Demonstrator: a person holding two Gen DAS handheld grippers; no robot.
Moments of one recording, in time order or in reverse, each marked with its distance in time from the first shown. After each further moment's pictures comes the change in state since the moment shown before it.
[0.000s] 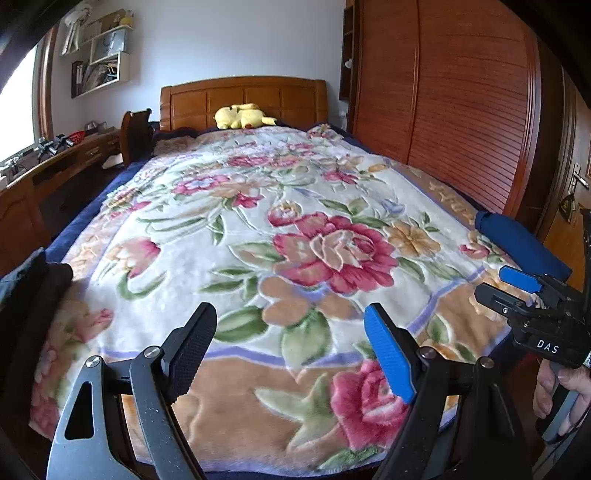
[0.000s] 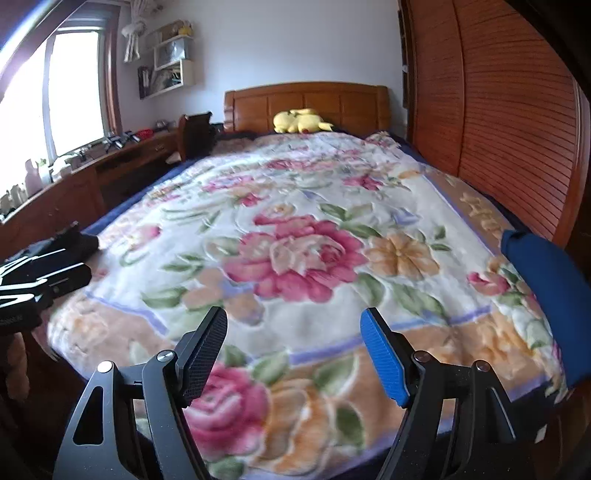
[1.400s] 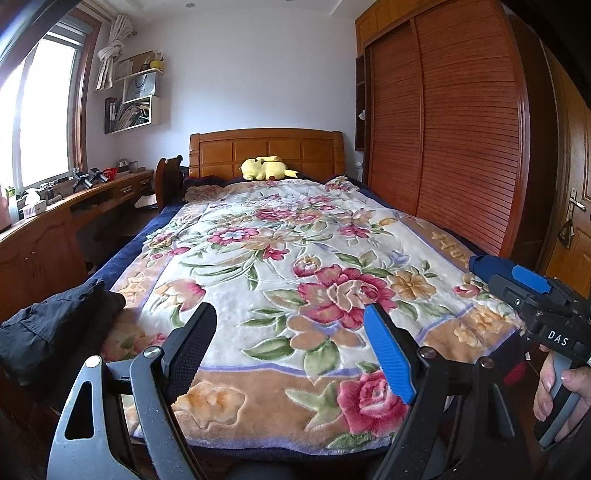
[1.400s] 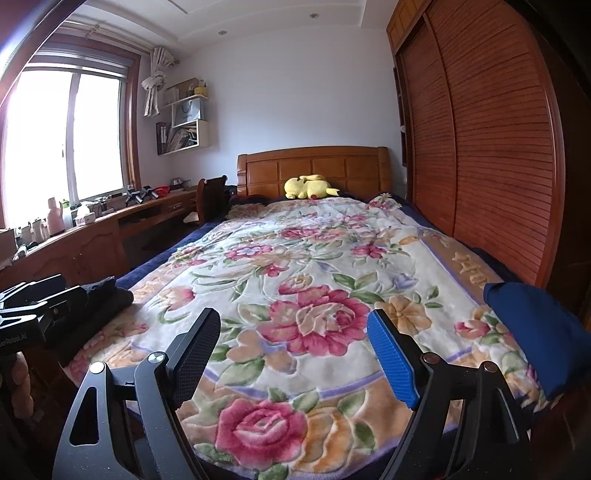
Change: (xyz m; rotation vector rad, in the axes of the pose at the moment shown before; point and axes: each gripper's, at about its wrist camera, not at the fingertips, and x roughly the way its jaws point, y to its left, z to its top) left arm -0.117 0.009 0.003 -0.023 -0.186 0.076; right arm -0.095 0.017 -0.015 0.007 -0.239 0.028
